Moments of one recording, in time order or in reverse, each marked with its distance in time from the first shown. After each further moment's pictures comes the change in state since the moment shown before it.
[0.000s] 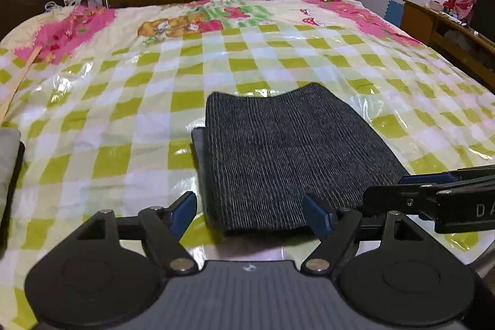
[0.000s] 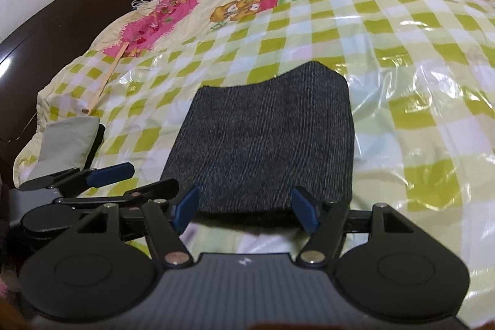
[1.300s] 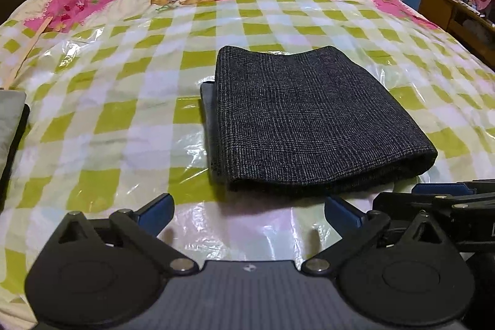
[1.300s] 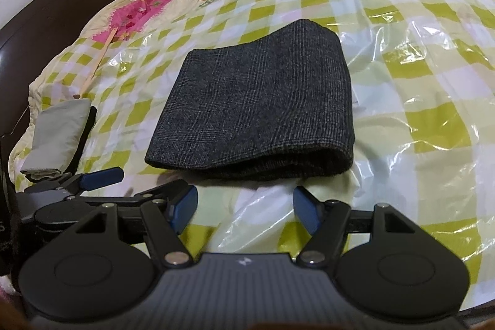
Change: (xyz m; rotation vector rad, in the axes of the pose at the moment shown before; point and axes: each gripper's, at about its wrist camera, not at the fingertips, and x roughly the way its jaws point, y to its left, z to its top) left arm 0.016 -0.001 -0.025 -0.041 0.086 0.049; right arm 0.011 -0.002 -0.030 0.053 0.062 -0.016
